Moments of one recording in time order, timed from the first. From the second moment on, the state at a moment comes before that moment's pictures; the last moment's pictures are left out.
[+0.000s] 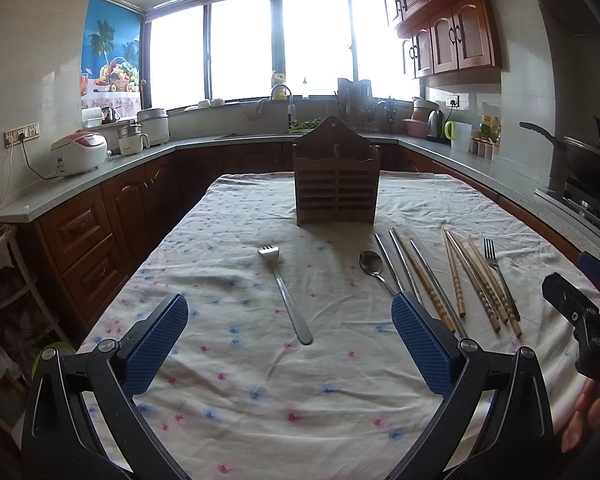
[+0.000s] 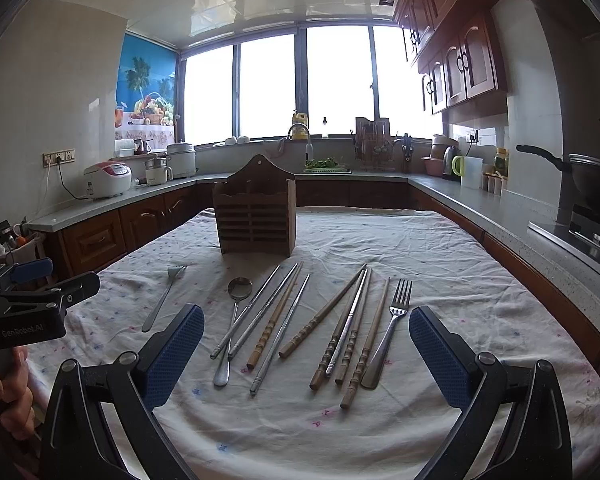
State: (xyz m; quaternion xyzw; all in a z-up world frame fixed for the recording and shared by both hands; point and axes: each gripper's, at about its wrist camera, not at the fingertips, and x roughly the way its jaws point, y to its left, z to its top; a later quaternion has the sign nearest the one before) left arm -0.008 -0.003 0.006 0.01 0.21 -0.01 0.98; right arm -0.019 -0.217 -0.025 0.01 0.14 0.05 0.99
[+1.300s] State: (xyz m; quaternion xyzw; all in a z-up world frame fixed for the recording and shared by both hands) left arm -0.008 -0.001 0.007 0.01 0.21 -0.02 0.98; right arm -0.022 -0.218 -0.023 0.02 0.14 0.05 0.99
